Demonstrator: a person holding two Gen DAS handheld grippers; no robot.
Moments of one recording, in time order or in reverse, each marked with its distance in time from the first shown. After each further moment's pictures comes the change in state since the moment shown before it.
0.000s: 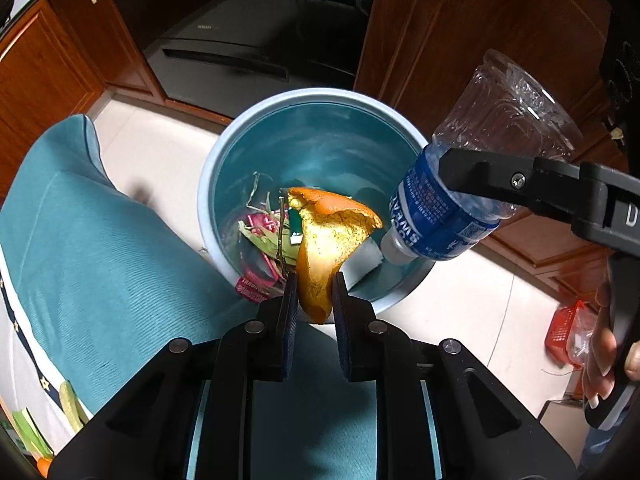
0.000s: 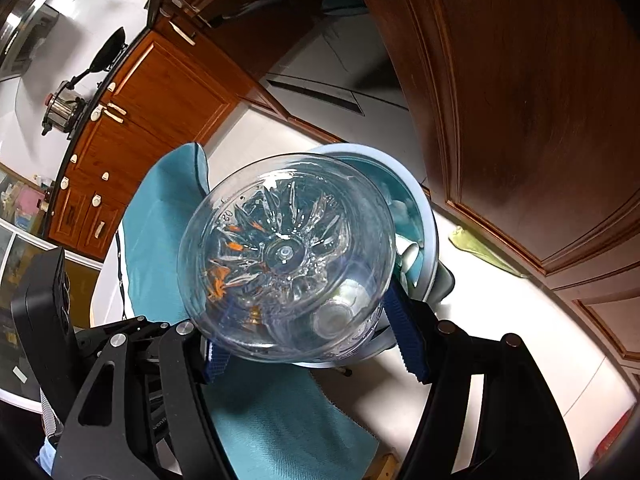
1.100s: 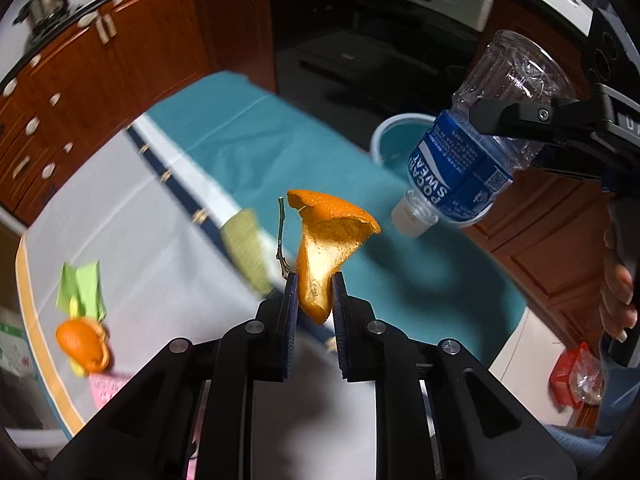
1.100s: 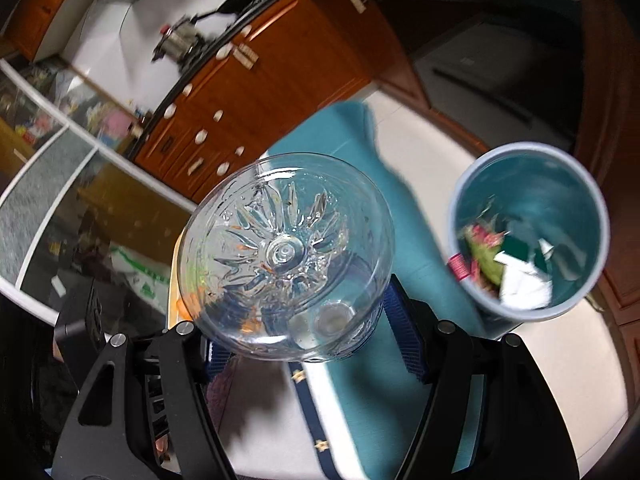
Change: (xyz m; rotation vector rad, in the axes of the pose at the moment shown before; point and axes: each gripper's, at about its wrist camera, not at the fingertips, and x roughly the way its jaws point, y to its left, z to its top) left arm -0.142 0.110 -0.168 -0.226 -0.189 0.120; right arm -0.044 0.173 -0.072 -0.253 0.011 0.268
